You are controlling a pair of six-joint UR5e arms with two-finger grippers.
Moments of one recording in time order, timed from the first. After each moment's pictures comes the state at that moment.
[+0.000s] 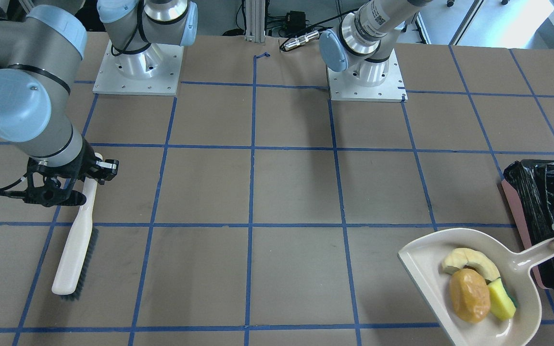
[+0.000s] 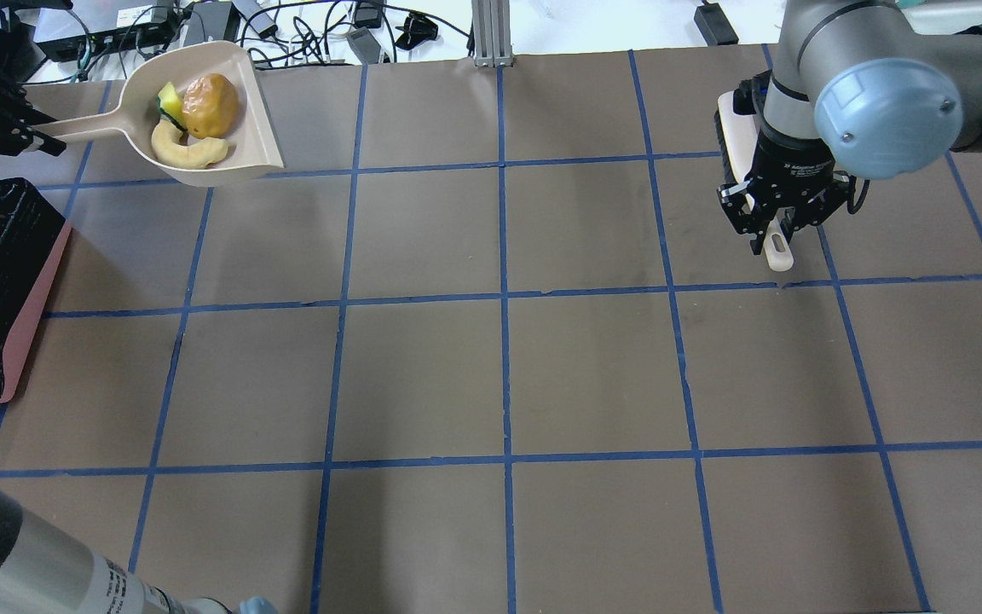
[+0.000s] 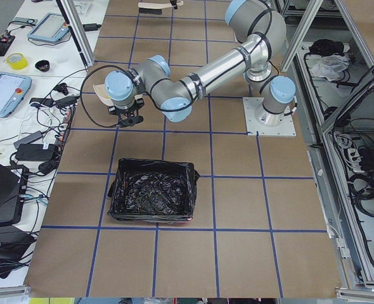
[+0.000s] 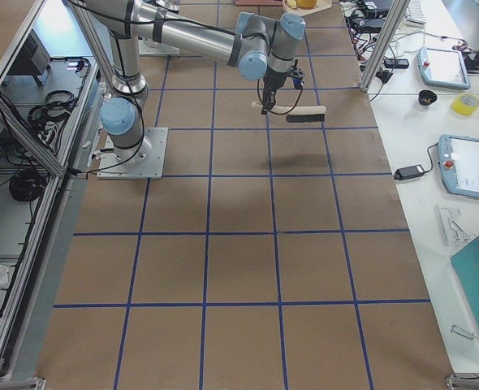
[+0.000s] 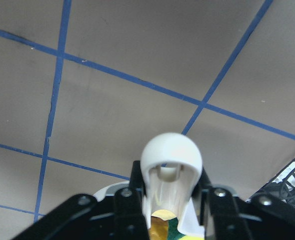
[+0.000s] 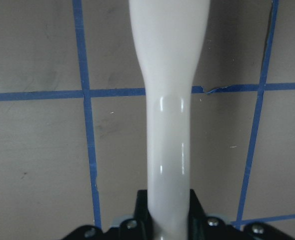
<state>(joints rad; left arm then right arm) -0.95 -2.09 -1.15 -1.59 1.17 -1.32 1.47 -1.34 1.66 -1.72 -1.71 -0.08</state>
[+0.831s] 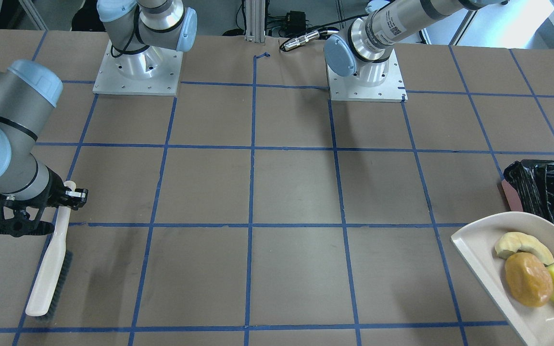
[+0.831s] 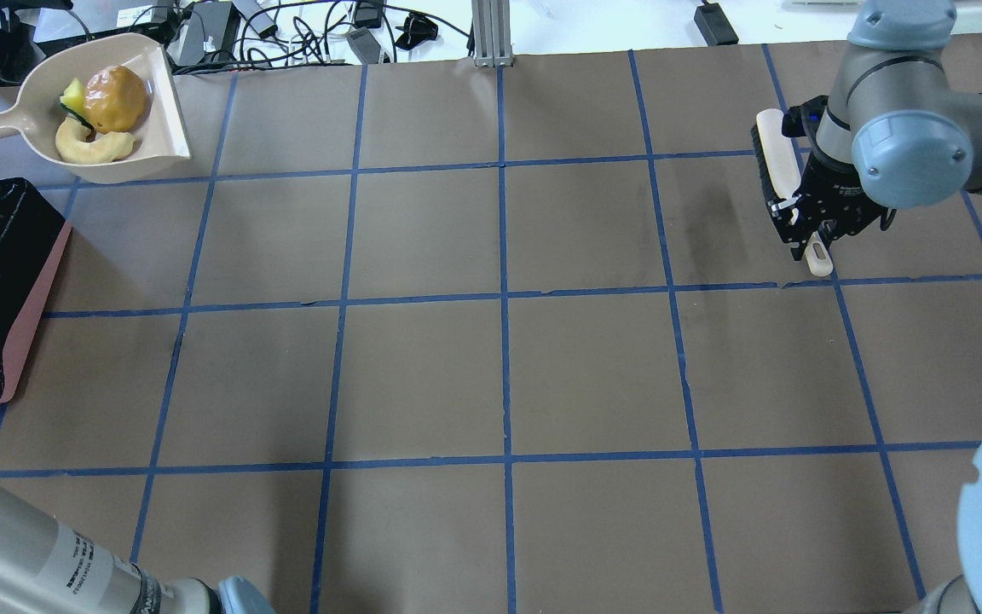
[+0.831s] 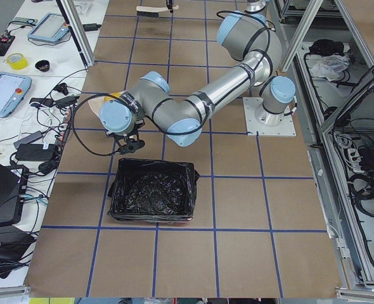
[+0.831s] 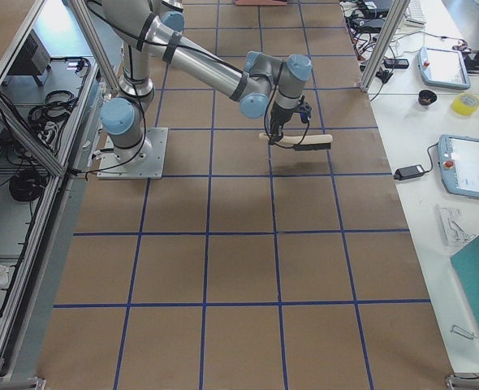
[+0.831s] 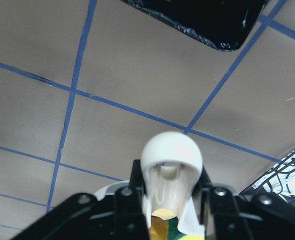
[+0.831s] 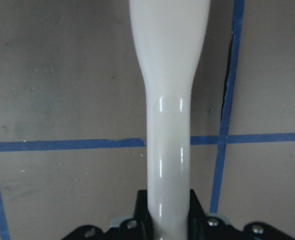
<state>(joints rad) -0.80 -2.17 -0.94 -1.82 1.13 -1.12 1.33 -1.23 1.74 -1.95 -1.72 -0.24</state>
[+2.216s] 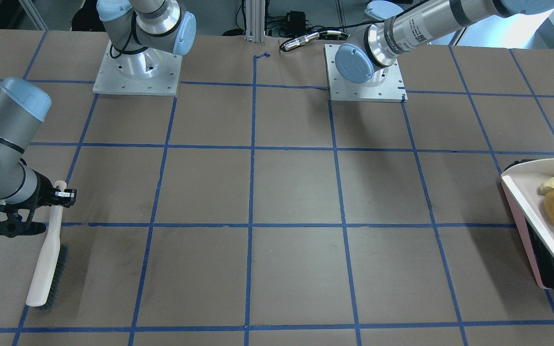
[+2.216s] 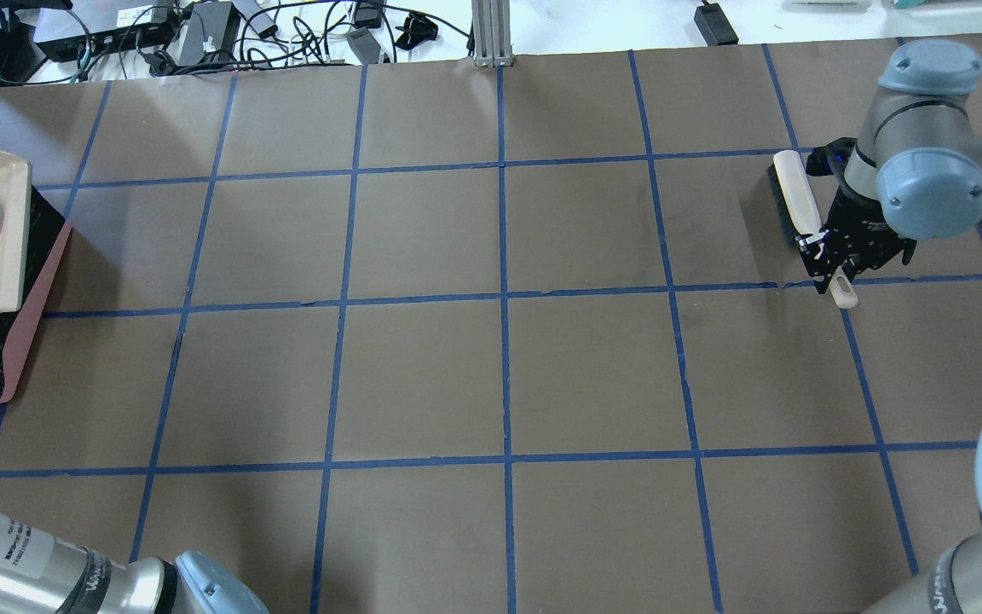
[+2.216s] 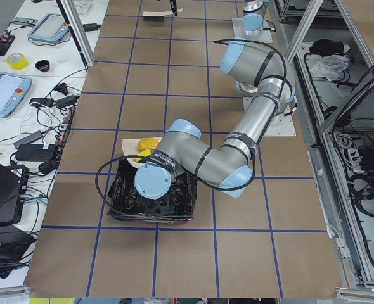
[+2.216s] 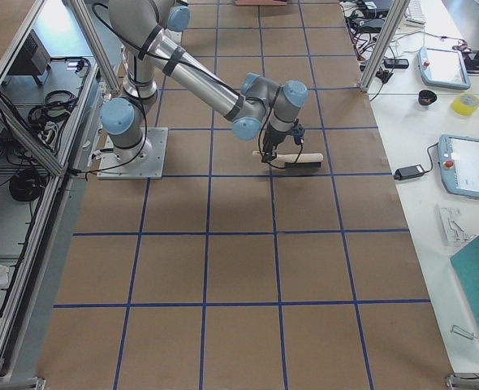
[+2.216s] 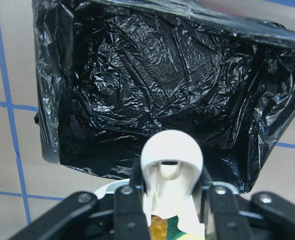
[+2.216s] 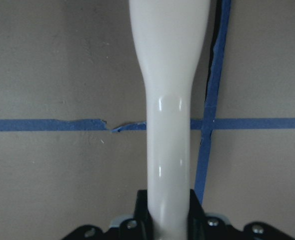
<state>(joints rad) -0.56 -2.27 -0.77 -1.89 1.33 -0.71 1.26 -1.21 1.81 -1.98 -1.72 -0.32</state>
